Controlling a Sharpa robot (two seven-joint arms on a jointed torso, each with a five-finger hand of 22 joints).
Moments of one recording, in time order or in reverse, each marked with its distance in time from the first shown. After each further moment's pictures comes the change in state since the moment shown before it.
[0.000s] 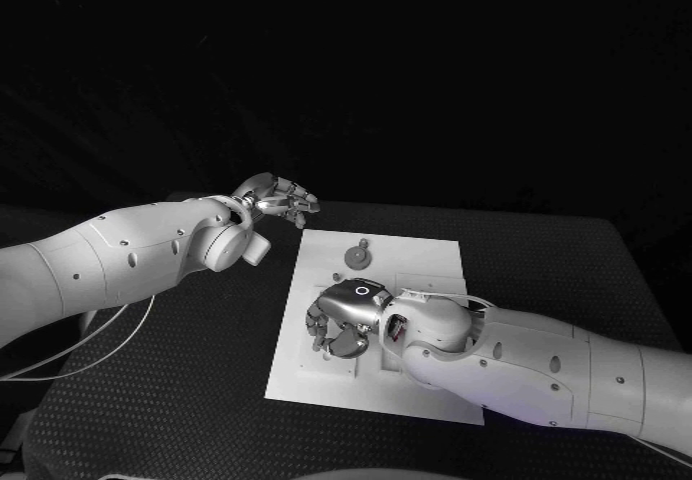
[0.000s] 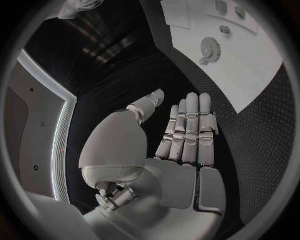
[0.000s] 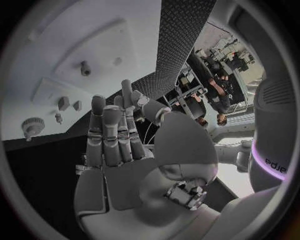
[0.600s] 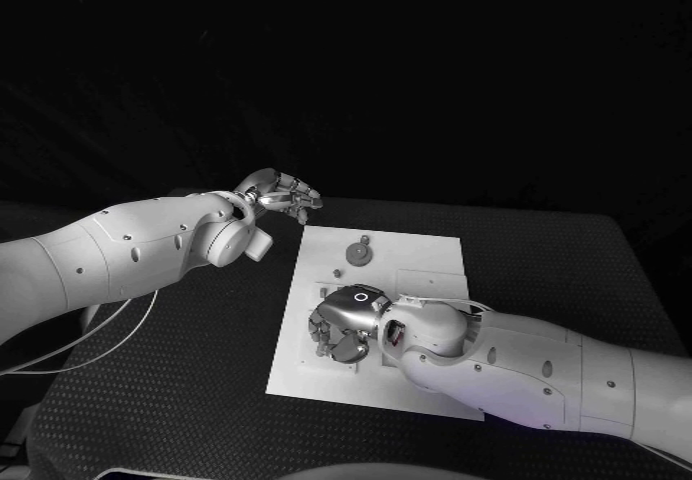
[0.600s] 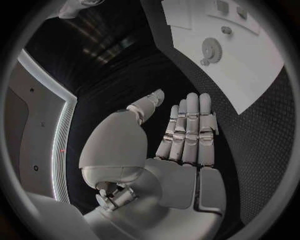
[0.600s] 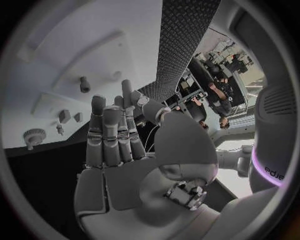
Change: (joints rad) left arm 0.000 0.001 0.000 0.000 0.002 0.000 0.000; left_hand 0.000 0.000 -0.003 0.003 0.000 0.000 0.000 0.000 -0.001 0.000 0.000 0.000 0.000 0.000 0.000 0.000 0.002 0.000 -0.002 0.002 0.000 0.001; right arm -0.018 0.018 -0.018 -0.028 -0.022 0.017 -0.004; right_hand 0.001 0.001 0.002 0.002 0.000 -0.001 0.000 0.002 0.002 0.000 0.000 -0.003 0.000 -0.003 -0.002 0.000 0.000 0.000 0.001 0.001 0.000 0.000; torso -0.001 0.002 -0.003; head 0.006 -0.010
